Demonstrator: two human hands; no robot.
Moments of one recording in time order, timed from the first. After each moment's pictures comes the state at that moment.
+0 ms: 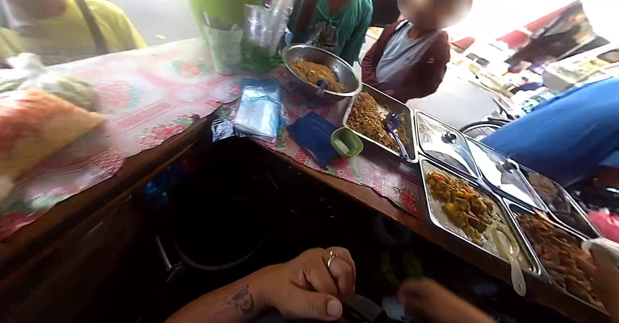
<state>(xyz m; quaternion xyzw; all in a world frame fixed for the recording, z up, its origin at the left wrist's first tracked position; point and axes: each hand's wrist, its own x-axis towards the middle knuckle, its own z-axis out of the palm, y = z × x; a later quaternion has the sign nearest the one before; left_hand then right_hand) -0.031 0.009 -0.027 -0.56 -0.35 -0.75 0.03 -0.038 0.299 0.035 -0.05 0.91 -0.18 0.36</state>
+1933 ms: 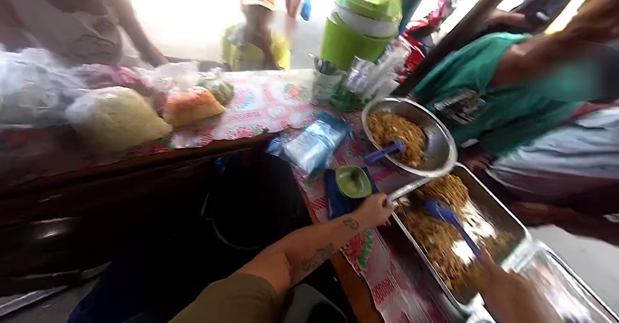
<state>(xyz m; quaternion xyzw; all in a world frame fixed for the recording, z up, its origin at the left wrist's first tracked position) -0.331 0.055 0.030 0.14 -0.70 -0.70 0.04 -0.360 0.278 0.154 -0.16 0.98 0.07 0.08</state>
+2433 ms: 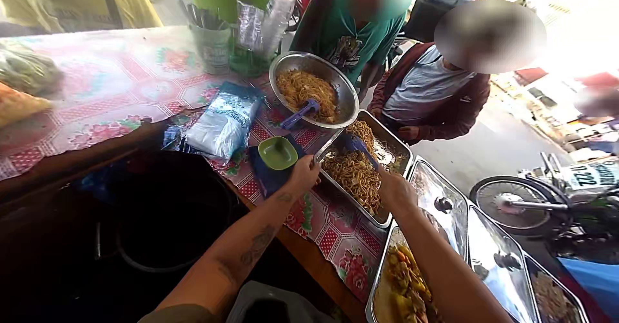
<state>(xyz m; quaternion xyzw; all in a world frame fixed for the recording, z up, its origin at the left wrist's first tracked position) -0.346 0.061 0.021 0.14 -0.70 -0.70 0.04 -0.414 0.258 0.135 -0.10 0.98 0.14 0.11</state>
